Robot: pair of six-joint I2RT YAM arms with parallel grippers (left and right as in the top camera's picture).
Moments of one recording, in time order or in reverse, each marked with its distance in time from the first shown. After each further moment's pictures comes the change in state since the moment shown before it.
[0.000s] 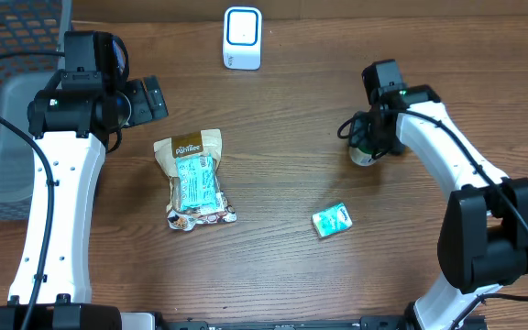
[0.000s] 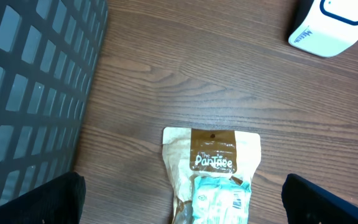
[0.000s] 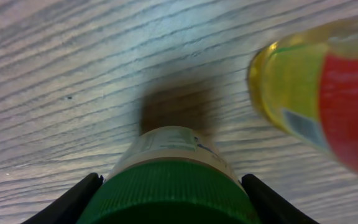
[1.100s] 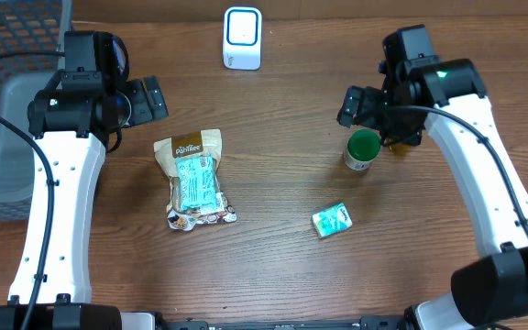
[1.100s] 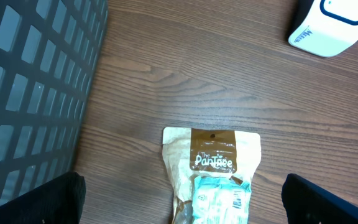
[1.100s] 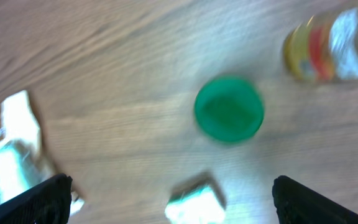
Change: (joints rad) left arm 0.000 0.000 0.000 0.000 0.000 0.000; right arm 0.011 -0.167 0.289 -0.389 -0.236 0.055
